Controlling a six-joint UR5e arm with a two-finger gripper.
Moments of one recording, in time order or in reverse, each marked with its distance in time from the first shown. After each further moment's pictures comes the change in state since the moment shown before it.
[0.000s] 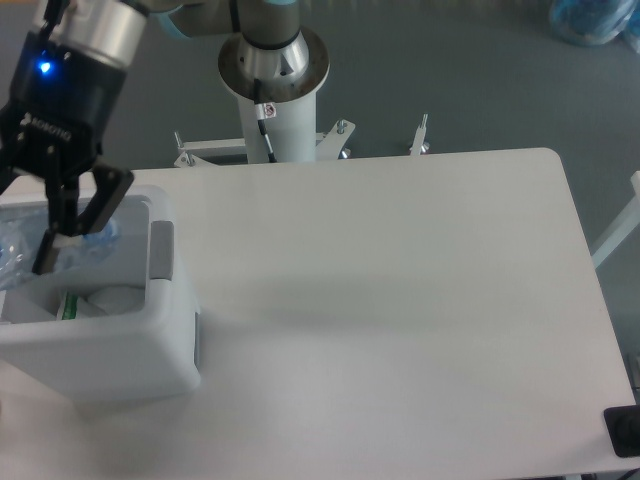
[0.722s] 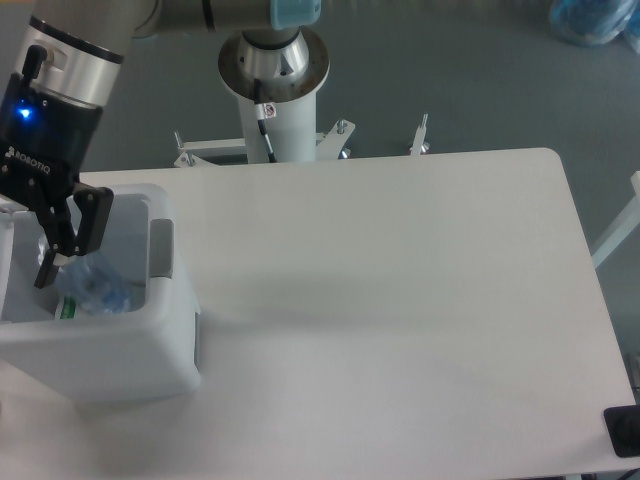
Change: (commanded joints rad) arm 0.011 0.014 -0.037 0.000 0.002 0.012
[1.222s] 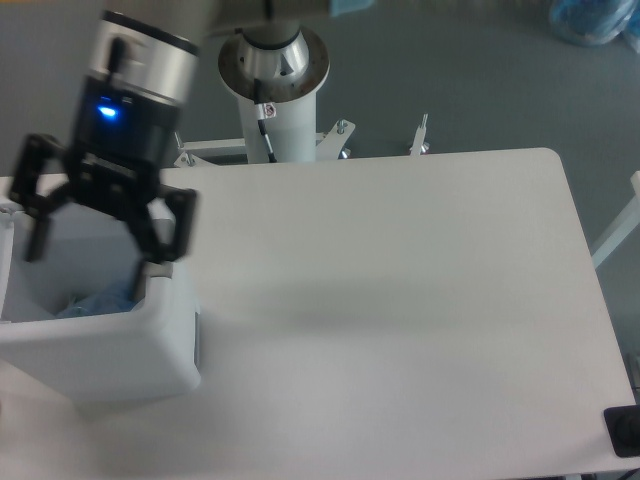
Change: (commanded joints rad) arm 0.221 -0.041 0.048 -0.005 0.009 0.178
